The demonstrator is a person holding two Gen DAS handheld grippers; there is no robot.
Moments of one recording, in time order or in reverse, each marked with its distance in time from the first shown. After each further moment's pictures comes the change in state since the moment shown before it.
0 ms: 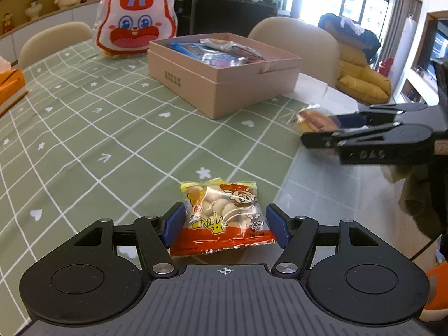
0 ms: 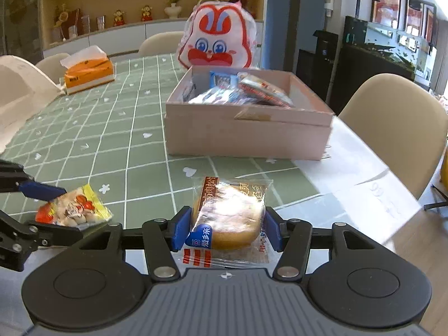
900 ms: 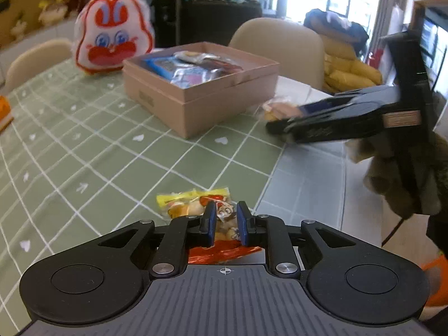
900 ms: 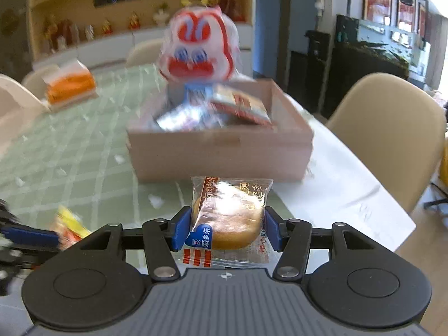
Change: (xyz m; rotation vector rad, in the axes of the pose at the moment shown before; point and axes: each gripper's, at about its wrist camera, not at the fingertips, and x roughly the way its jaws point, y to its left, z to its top) left arm 0.010 -0.029 0.016 0.096 -0.011 0.007; right arm 0.033 -0.025 0.020 0.030 0.008 -0.037
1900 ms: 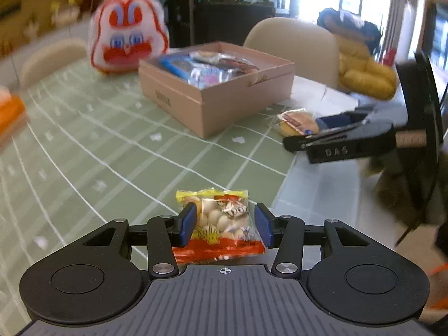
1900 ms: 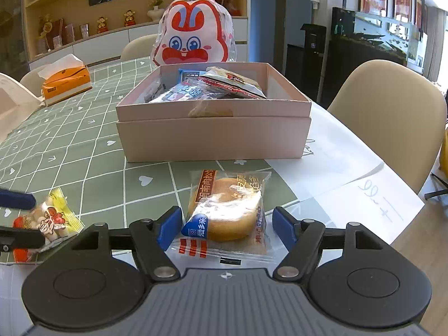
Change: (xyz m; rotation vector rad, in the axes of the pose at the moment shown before) left arm -0.001 0.009 0.003 -0.058 0.011 0.044; right arm 0.006 -0.009 -0.018 0.030 0.000 0.024
